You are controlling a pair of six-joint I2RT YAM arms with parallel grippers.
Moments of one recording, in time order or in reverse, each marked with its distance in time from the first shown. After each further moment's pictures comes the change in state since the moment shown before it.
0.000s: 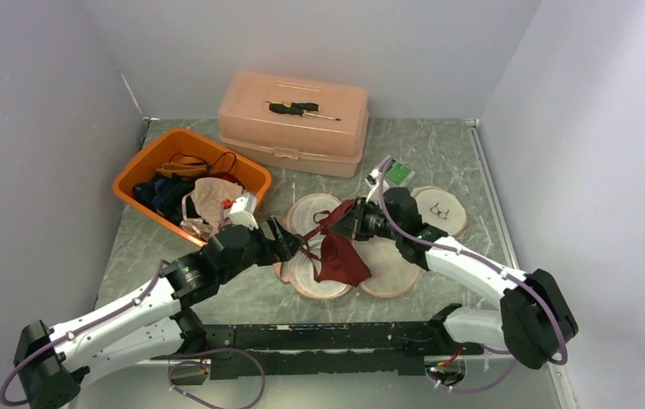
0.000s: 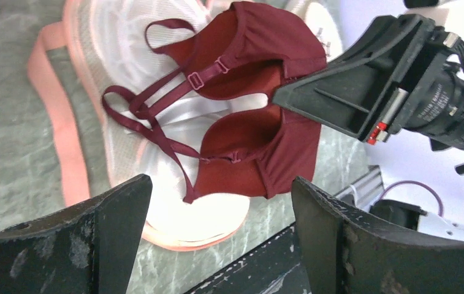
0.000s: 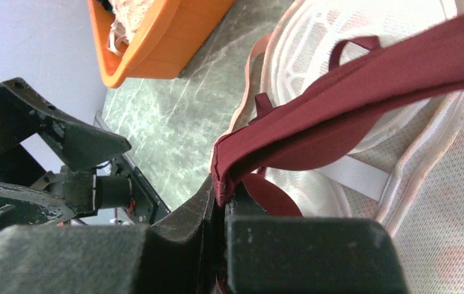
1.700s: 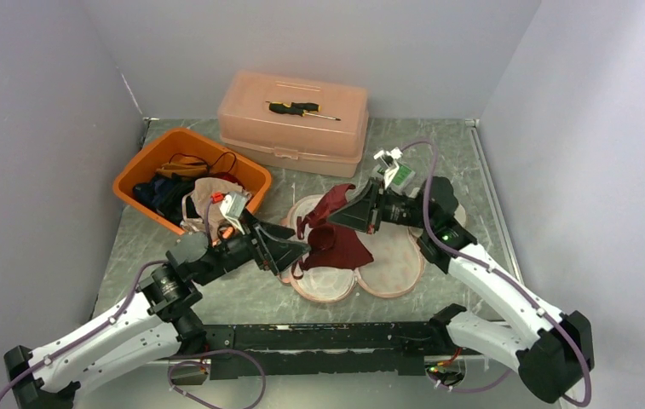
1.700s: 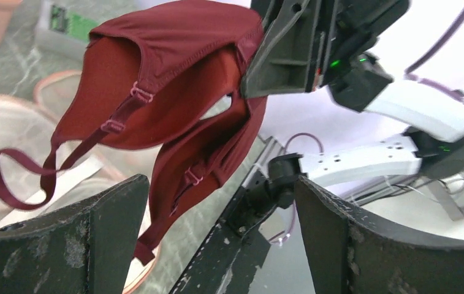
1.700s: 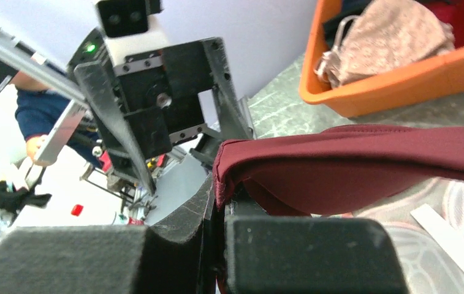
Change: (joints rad) left arm 0.000 -0.199 -0.018 0.304 0.333 0.226; right arm -0.046 -0.202 0.139 0.136 -0.444 0.072
